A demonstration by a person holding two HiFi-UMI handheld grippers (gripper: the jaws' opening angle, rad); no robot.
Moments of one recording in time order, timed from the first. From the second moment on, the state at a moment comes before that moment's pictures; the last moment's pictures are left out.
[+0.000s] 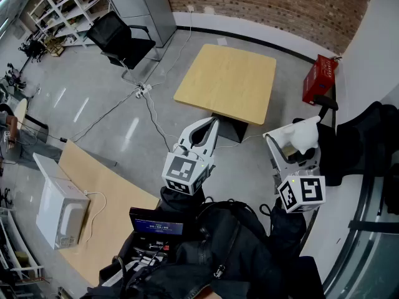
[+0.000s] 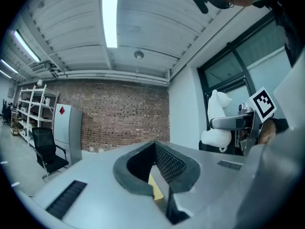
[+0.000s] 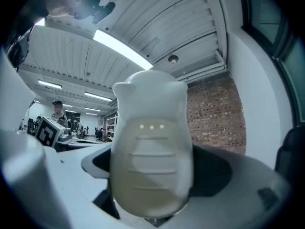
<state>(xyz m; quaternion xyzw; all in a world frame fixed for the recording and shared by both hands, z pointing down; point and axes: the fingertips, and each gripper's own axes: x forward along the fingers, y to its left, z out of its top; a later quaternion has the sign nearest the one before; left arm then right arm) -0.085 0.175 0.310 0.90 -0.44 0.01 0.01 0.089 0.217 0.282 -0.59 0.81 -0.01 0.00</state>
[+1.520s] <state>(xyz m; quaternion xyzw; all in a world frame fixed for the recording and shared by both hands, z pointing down) -0.041 0.141 0.356 0.89 -0.45 0.04 0.04 0.107 0.177 0.324 -0.53 0.84 -0.05 -0.01</state>
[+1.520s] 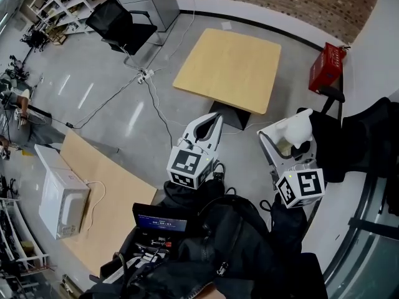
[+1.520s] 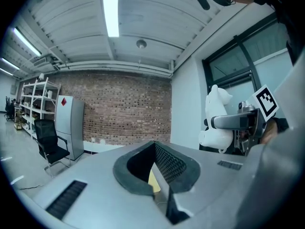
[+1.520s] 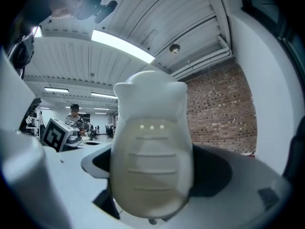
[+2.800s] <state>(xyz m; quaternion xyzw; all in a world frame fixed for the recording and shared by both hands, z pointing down) -0.107 -0.079 0.381 0.91 -0.41 0.03 0.07 0.035 -0.033 0.348 -0.57 0.82 -0.08 -0.04</state>
